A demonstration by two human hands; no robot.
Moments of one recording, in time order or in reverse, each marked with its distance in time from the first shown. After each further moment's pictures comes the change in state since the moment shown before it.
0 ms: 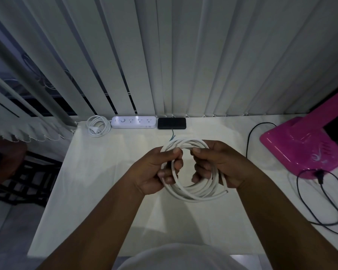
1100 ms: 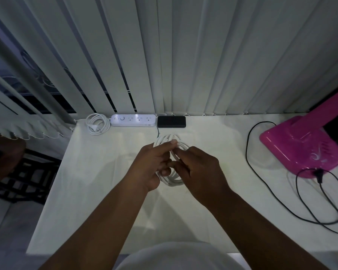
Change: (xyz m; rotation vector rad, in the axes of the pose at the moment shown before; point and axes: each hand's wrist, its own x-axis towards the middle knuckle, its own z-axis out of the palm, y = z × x) left_hand 0.013 -0.005 0.001 0.128 0.526 0.124; right_hand 0.008 0.048 0.038 -1.410 0.590 -0.826
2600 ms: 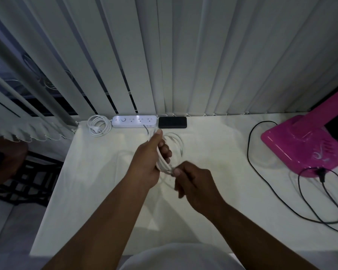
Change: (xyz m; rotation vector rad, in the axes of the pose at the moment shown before) left_hand 0.008 0.008 -0.002 -0.176 0.134 0.003; right_hand -0.032 0.002 0.024 0.663 -0.191 0.400
